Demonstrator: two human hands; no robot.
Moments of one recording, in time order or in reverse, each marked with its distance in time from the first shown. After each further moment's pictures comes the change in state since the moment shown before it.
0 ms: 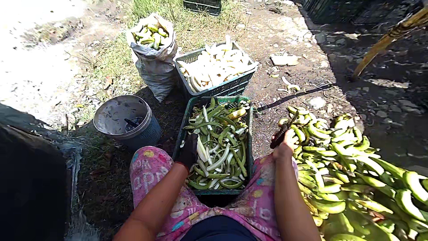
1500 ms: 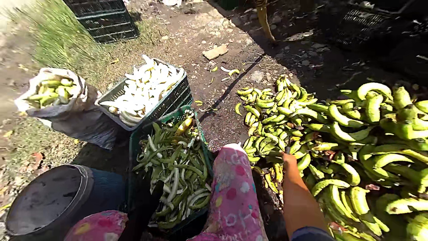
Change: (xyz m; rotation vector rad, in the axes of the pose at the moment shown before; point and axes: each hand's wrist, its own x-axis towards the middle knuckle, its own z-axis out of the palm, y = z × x) left_hand -0.004 -0.024 -0.004 0.822 0.068 0.686; right_hand 0.066 0.151 -0.329 -0.550 0.537 0.624
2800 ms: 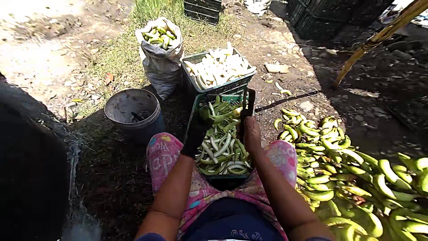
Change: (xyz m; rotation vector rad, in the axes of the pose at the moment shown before) left_hand 0.000 0.001 -0.065 -1.320 0.304 -0.163; right_hand -0.519 -0.137 0.126 0.141 -1.001 -1.130
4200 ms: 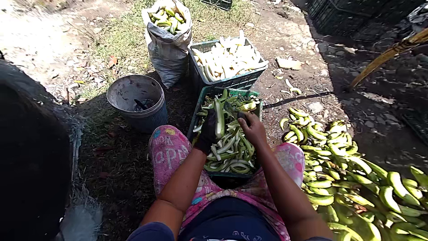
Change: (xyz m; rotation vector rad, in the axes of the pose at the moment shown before) left_hand -0.006 -0.024 0.025 -0.288 -0.036 -0.290; right_hand 0.036 0.045 -0.019 -0.817 -0.014 -0.070
